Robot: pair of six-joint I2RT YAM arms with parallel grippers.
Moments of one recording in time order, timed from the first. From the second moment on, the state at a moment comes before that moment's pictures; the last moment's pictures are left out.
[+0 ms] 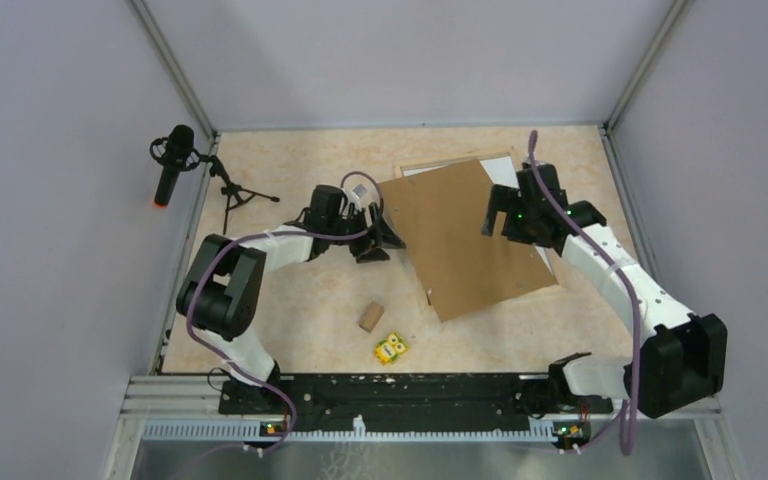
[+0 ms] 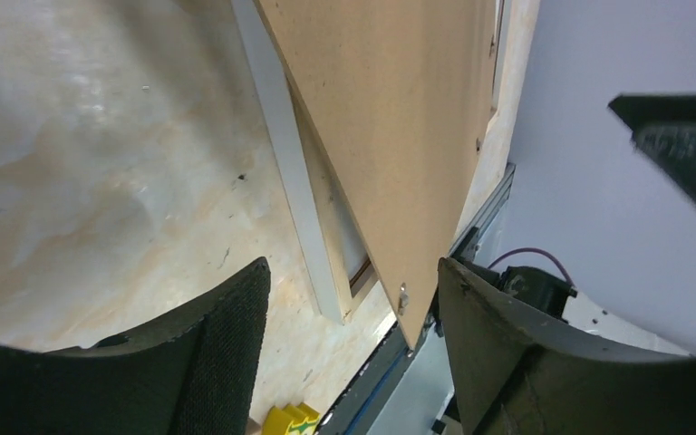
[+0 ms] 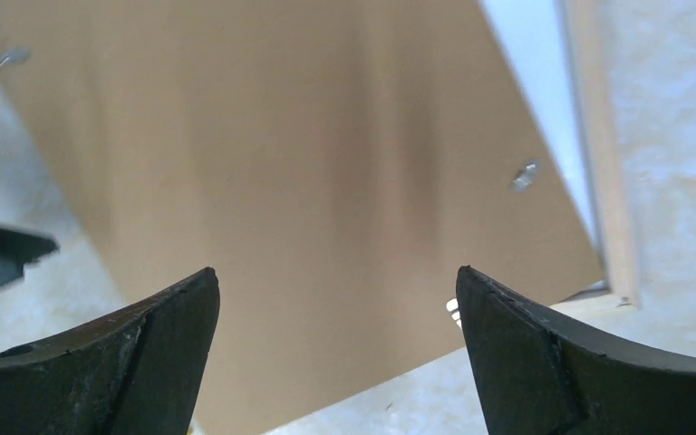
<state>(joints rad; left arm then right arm) -0.36 1.70 0.90 0.07 0.72 -0.81 0.41 1.26 1.09 -0.70 0.14 0.48</state>
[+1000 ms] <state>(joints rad) -0.45 1.90 0.88 0.46 0.82 -1.12 -0.23 1.42 0.81 -0.37 -0.19 0.35</state>
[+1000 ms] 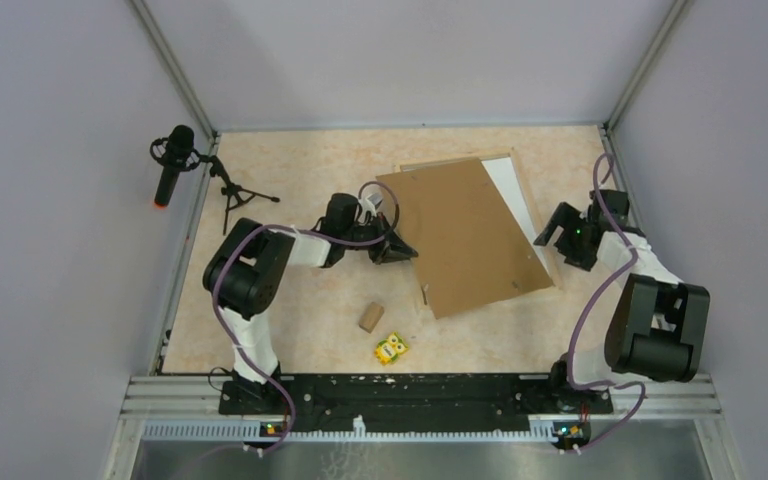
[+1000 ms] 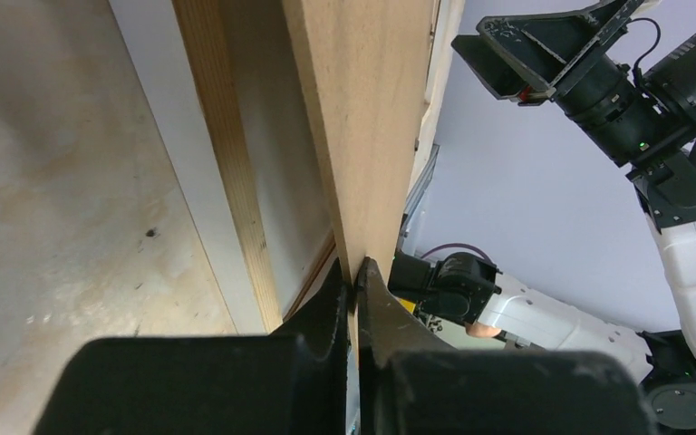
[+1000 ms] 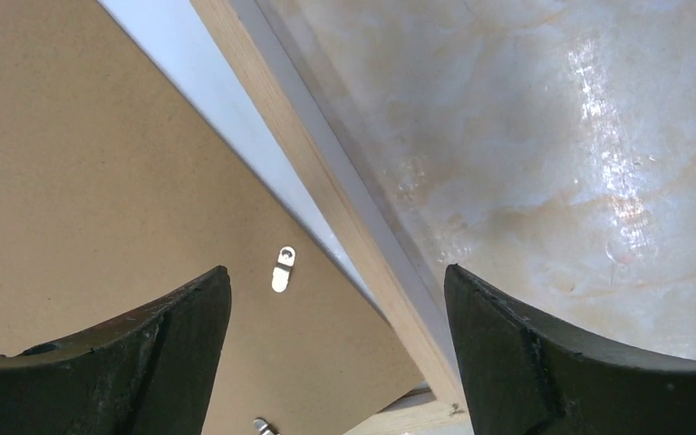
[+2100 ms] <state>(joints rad) -0.38 1.86 1.32 -0.16 0.90 -0.70 -0.23 1.57 0.80 -0.26 -0.32 0.31</state>
